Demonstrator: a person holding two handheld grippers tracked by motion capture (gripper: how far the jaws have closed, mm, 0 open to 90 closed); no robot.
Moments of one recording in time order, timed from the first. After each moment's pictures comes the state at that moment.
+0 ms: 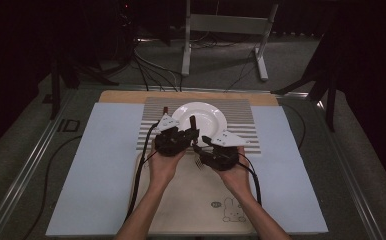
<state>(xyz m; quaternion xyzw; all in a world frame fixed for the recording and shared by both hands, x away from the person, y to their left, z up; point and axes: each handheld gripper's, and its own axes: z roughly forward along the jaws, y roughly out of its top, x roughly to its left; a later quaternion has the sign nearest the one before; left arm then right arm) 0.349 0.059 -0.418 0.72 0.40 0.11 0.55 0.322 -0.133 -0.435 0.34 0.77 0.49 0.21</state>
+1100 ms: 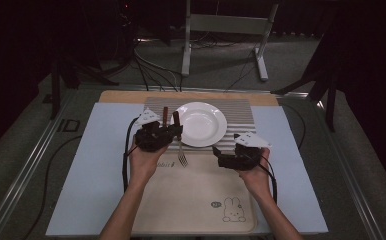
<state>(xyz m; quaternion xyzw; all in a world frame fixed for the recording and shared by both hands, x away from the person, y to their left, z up) 0.351 0.108 -0.400 0.74 0.39 0.12 0.54 0.323 -0.191 -0.445 0.41 0.75 0.46 0.25</state>
